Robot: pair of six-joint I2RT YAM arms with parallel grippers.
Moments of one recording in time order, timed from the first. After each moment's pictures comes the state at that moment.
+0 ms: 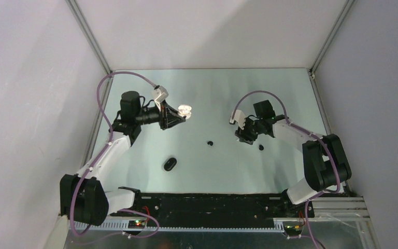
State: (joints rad) left arm -0.18 1.20 0.84 0.01 1.00 0.06; right arm 0.31 1.55 0.90 -0.36 -0.50 -0.88
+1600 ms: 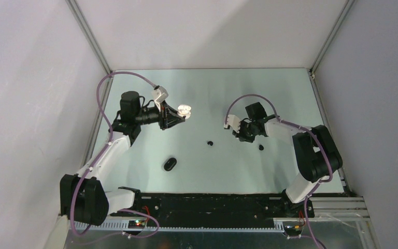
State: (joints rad) left arm -0.17 1.20 0.84 0.00 1.00 0.08; right arm 0.39 1.67 0.92 -0.33 -0.36 -0.90
